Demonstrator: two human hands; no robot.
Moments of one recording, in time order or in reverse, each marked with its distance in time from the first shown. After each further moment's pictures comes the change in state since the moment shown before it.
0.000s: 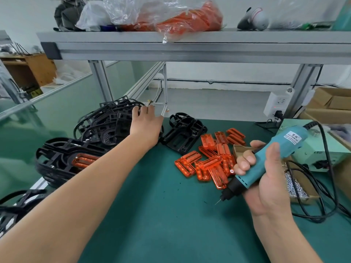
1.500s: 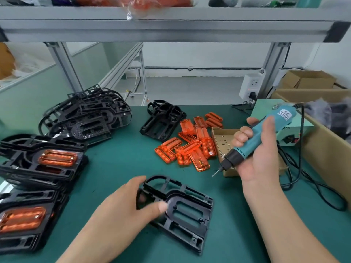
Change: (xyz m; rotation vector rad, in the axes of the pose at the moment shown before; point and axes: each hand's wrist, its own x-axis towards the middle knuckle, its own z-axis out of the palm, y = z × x) left_hand -0.232 0.026 -0.038 -1.102 -0.467 -0.118; right_hand 0.015 -0.023 -0.026 0.087 0.247 -0.063
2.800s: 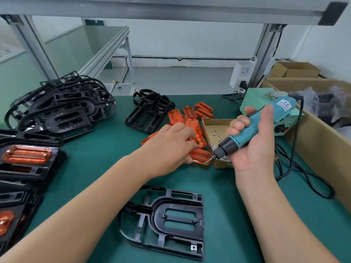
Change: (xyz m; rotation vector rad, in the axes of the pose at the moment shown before) left_hand 0.144 0.086 0.043 0.794 0.124 0.975; right_hand 0.004 -0.005 -0.001 0.045 0.059 -0.039
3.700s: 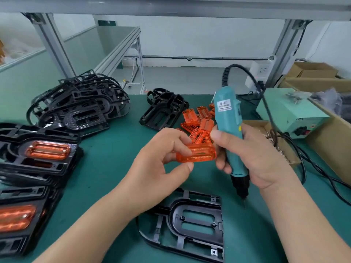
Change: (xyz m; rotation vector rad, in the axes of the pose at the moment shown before) left_hand -0.087 0.026 -0.018 -1.127 0.498 -0.286; right_hand -0.029 0.005 0.021 -0.833 -0.516 0.271
